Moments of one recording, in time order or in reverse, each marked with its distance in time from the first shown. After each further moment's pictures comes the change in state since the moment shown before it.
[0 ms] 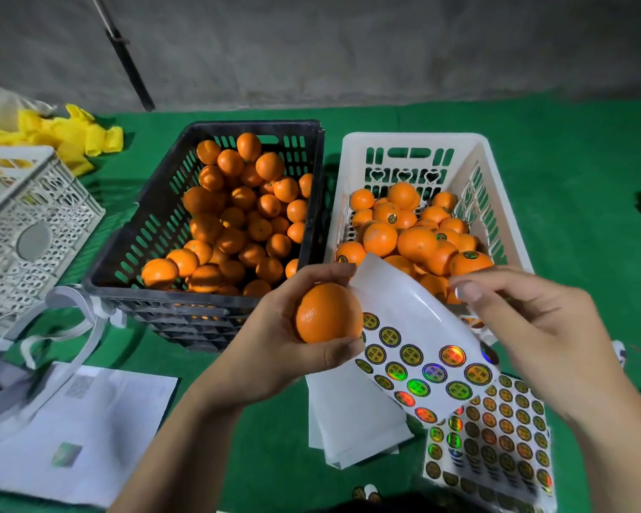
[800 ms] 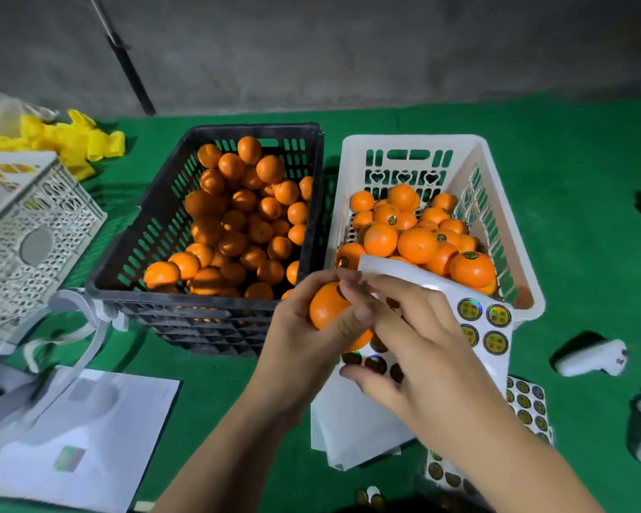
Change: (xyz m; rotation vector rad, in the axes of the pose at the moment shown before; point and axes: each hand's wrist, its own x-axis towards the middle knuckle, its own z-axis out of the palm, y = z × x) left_hand 0.000 0.009 0.041 -0.369 0.248 -0.171; right_hand -0.027 -0.007 0.073 -0.600 -0.217 -0.409
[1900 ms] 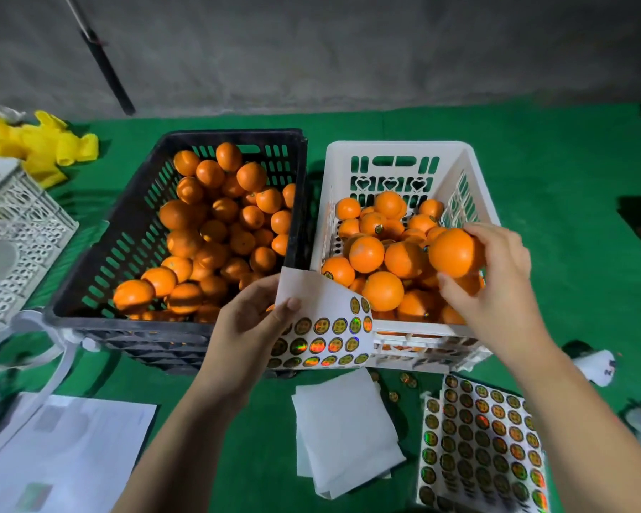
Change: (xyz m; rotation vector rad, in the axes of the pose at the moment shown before) left_hand 0.051 -0.027 -0.051 -0.003 0.126 -0.032; right_hand 0.039 0.169 -0.004 -0.002 0.219 0.323
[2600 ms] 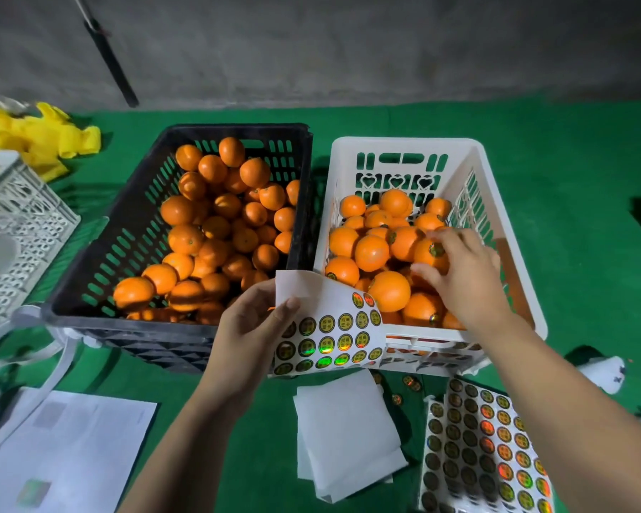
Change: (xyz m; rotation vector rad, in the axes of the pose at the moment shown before) left_hand 0.011 -0.022 -0.009 0.030 0.049 -0.024; right_hand 0.040 0.018 0.050 -0.214 -0.133 0.080
